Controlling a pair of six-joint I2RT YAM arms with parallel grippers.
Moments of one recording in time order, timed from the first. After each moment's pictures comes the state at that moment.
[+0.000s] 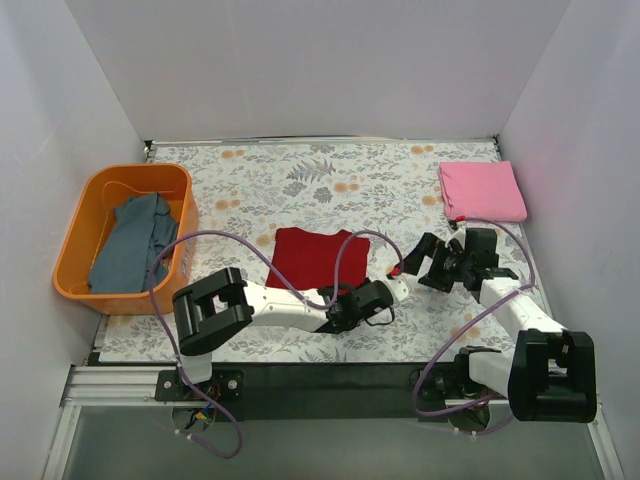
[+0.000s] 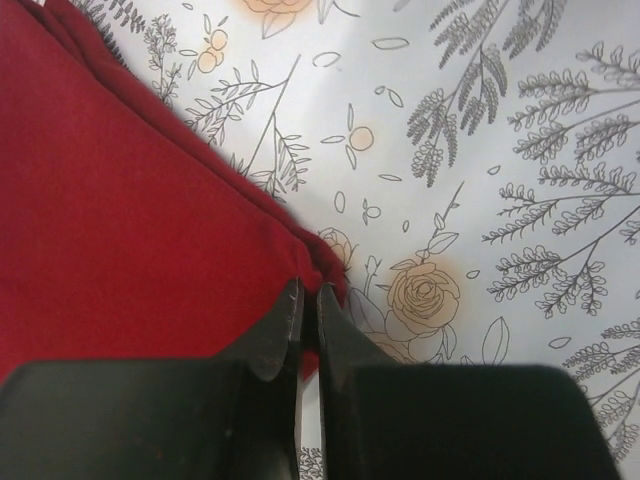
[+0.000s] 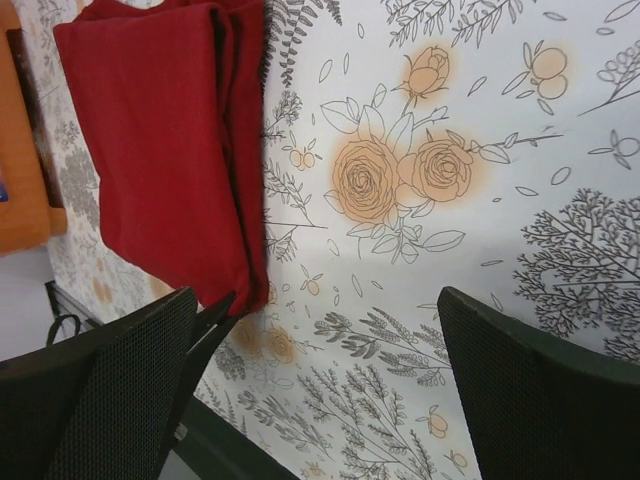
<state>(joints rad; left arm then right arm) -1.28 1.86 1.07 -0.09 -0.47 0.04 0.01 1.13 0.49 -0.20 -0.59 0.49</state>
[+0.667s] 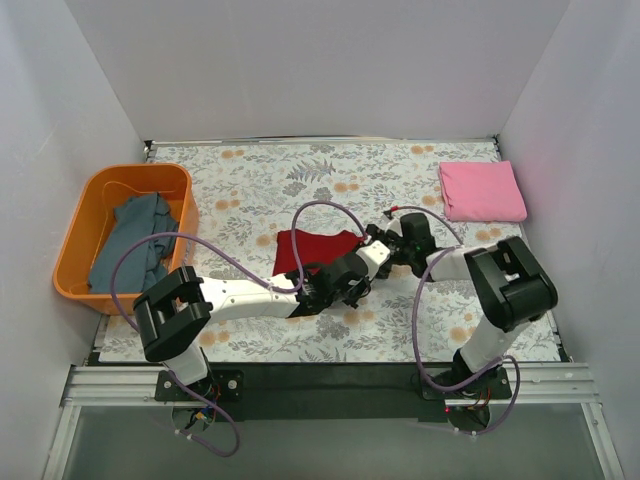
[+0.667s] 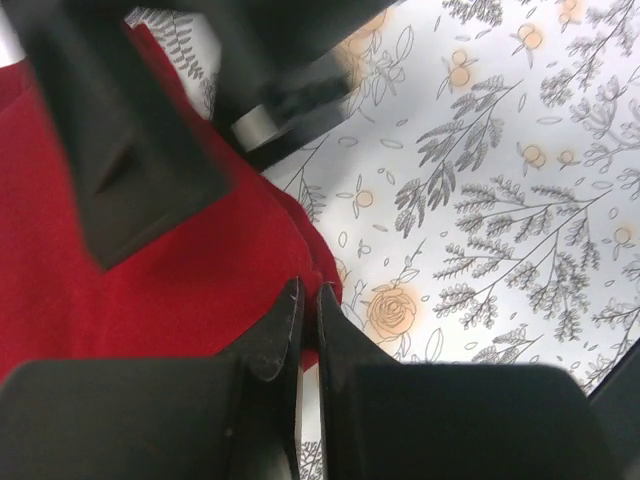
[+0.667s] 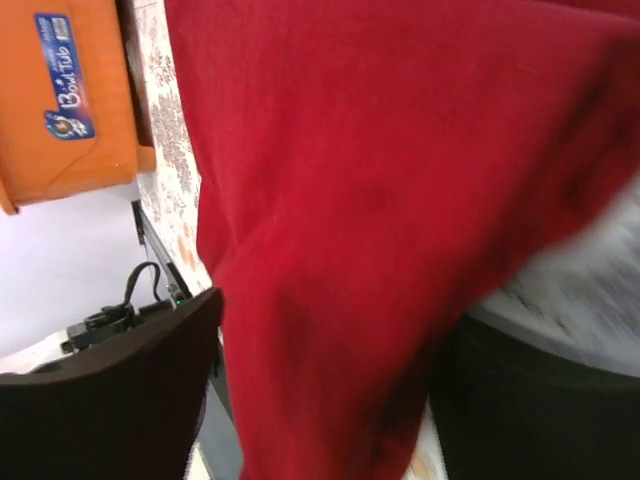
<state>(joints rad) -1.15 1.65 0.98 0.00 -0.23 -0.20 0.39 1.67 0.62 0.37 -0.67 0.82</state>
